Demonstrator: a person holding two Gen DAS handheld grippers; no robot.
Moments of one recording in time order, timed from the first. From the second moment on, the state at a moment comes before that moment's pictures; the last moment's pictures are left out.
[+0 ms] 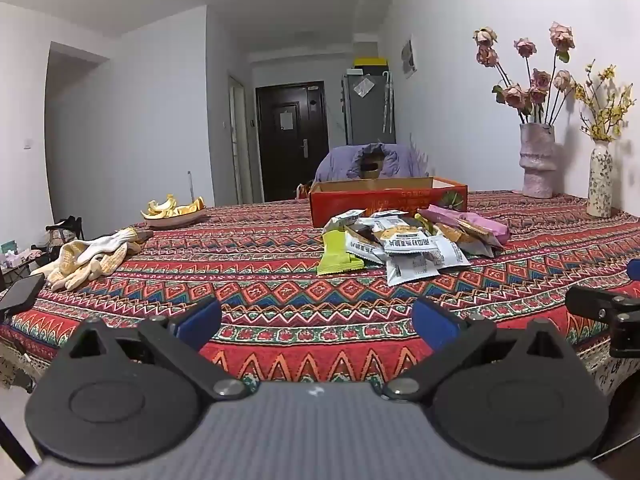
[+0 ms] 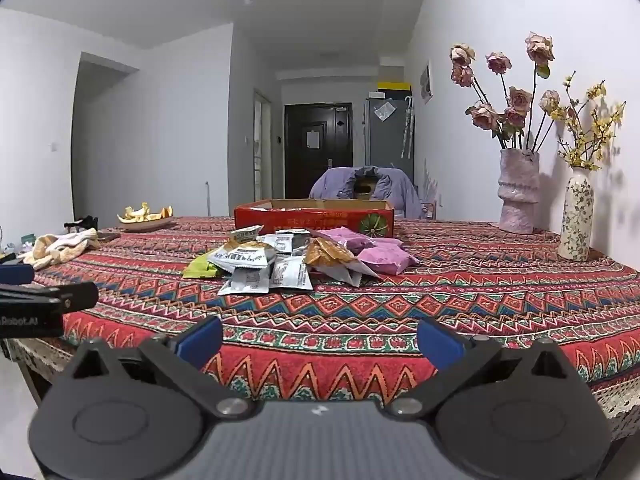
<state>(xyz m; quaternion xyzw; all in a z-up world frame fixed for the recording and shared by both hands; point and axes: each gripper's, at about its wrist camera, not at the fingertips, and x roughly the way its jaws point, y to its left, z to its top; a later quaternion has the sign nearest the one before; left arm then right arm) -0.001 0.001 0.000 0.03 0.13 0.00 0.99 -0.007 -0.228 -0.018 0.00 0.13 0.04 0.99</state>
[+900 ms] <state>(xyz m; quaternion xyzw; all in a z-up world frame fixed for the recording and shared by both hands) 0.001 -0.001 -0.002 0.03 0.14 -0.01 0.99 -0.006 -0.225 -0.020 -0.02 0.16 0.03 0.99</state>
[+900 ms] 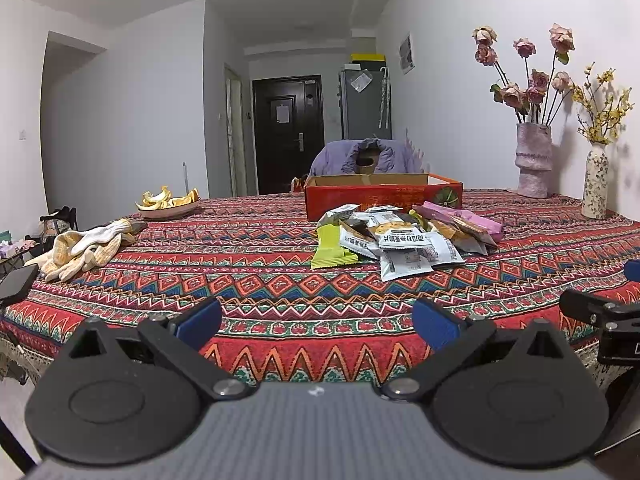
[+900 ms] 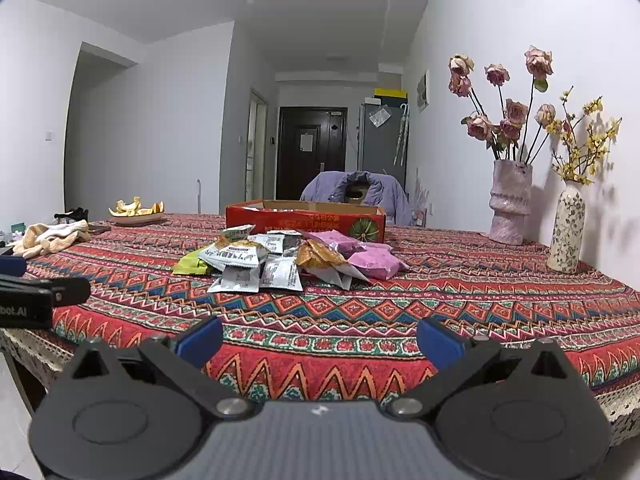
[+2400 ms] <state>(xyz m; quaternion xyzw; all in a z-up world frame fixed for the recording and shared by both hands) 0.001 -0.004 0.002 0.04 0.15 -0.01 0.99 -0.003 -0.228 -0.022 -0.01 0.16 0.03 0.99</state>
